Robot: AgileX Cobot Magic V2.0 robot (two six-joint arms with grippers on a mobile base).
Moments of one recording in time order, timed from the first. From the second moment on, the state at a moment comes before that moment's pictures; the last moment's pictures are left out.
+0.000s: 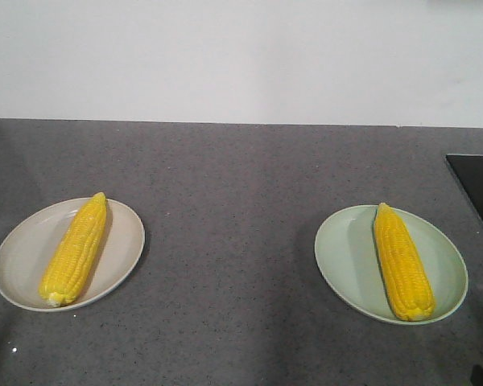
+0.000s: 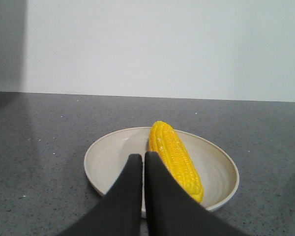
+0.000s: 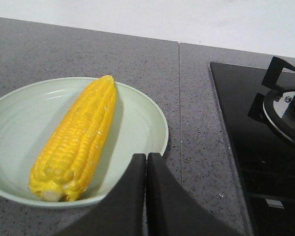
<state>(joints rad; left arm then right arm) -0.09 -0.01 0.03 0.04 0.08 -0.14 0.01 0.40 -0.10 0.09 0.07 -0.22</state>
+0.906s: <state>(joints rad) -0.09 -0.01 0.03 0.04 0.08 -0.14 0.01 0.03 0.03 -0.08 0.09 -0.04</state>
